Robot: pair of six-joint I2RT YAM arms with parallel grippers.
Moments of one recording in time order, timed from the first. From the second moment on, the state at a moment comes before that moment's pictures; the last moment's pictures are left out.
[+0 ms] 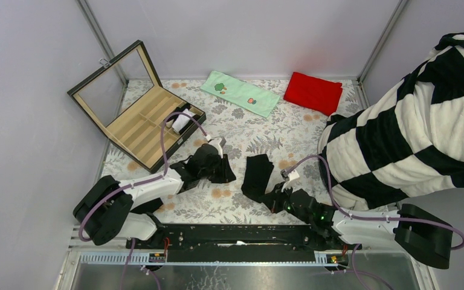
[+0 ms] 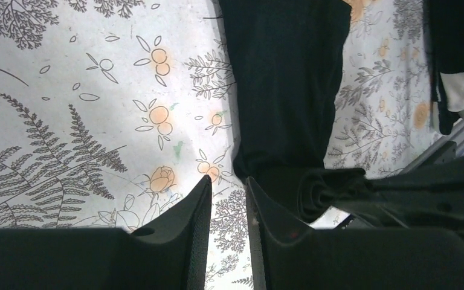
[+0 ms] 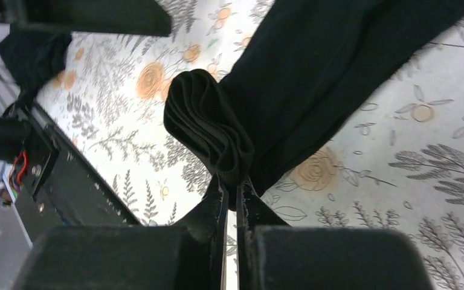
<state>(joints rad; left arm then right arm) -0.74 1.37 0.60 0.02 0.15 -0.71 1.11 0.92 0.01 0.53 0.24 0.67</state>
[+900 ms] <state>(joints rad) -0.74 1.33 0.53 0.28 0.31 -0.64 0.65 1.24 0.34 0.19 -0.28 0.78</state>
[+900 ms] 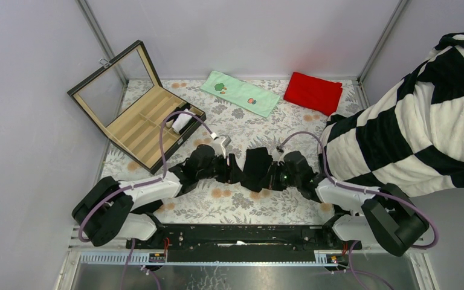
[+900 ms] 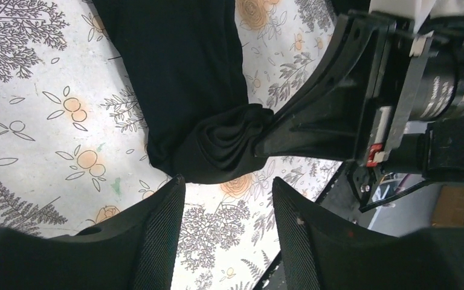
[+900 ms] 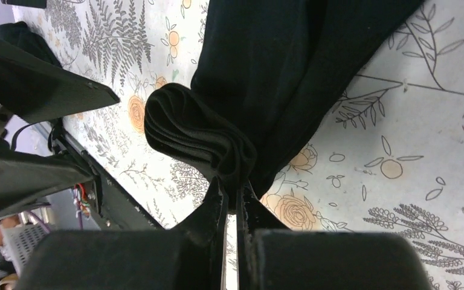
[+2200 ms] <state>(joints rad) -0.74 1.57 0.53 0.49 0.40 -0.48 0.47 1.52 0.60 -0.07 -0.57 0.71</state>
